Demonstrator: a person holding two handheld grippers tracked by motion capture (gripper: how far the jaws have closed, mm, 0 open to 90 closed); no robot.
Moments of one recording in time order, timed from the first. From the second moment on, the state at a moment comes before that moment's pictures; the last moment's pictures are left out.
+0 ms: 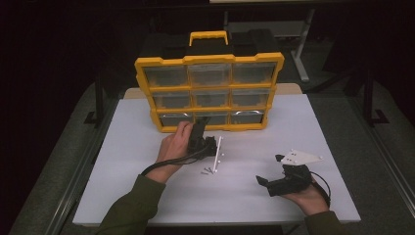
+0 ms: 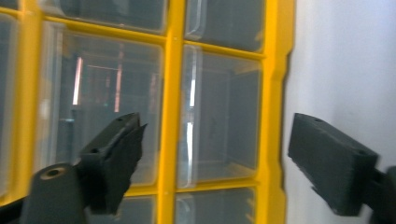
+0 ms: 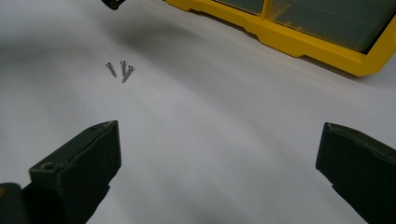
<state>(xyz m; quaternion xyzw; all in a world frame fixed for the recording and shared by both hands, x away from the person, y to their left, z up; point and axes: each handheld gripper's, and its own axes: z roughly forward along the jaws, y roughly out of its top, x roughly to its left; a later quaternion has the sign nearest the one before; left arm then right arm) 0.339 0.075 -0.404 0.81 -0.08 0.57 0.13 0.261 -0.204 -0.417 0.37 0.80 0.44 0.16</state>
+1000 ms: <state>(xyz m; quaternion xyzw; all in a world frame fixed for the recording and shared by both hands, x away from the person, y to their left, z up) 0.342 0.071 -0.367 0.76 -0.07 0.64 0.13 0.261 -0.204 -0.417 0.37 0.80 0.44 0.16</state>
